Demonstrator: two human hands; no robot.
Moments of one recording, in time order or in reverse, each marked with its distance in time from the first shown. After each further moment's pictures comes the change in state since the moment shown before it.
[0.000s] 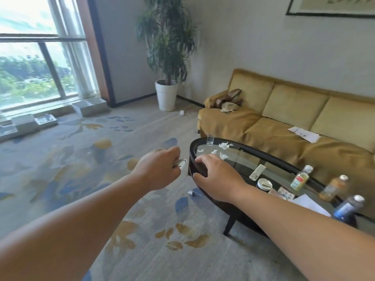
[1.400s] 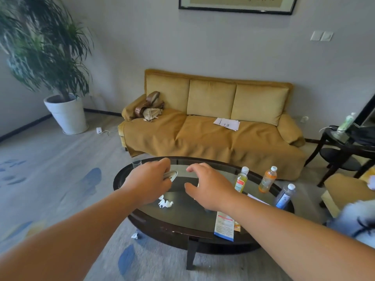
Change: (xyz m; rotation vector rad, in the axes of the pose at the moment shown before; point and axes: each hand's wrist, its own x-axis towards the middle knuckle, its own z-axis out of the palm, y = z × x) left_hand 0.336 0.121 0.138 -0.064 -0.234 0.383; right_hand 0.148 0.242 -0.105 0.025 0.180 0.419
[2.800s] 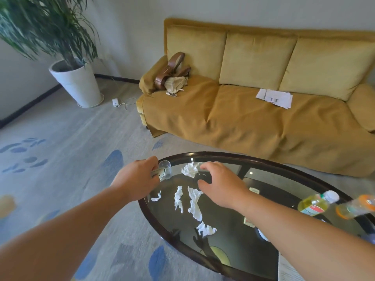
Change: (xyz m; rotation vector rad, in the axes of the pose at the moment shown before) left_hand 0.238 -0.286 0.071 -0.058 -0.199 -0.244; right_hand 0.361 0.017 0.120 0.082 -0.189 0.091
